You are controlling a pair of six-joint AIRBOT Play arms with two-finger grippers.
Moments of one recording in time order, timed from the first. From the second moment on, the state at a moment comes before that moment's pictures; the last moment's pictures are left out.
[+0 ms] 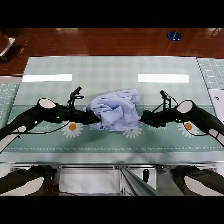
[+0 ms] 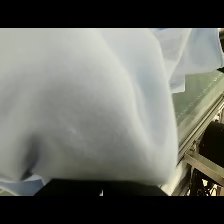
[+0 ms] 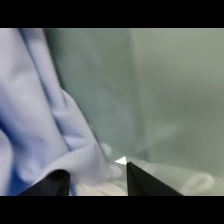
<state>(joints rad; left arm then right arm) -0.26 -1.29 0.63 0.42 -0.96 -0.97 0.18 -1.25 0.63 -0.85 0.83 1.50</state>
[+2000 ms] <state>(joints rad) 0.08 -0.48 1.05 1.07 -1.21 -1.35 0.11 -0.61 1.34 -1.49 1.43 1.66</state>
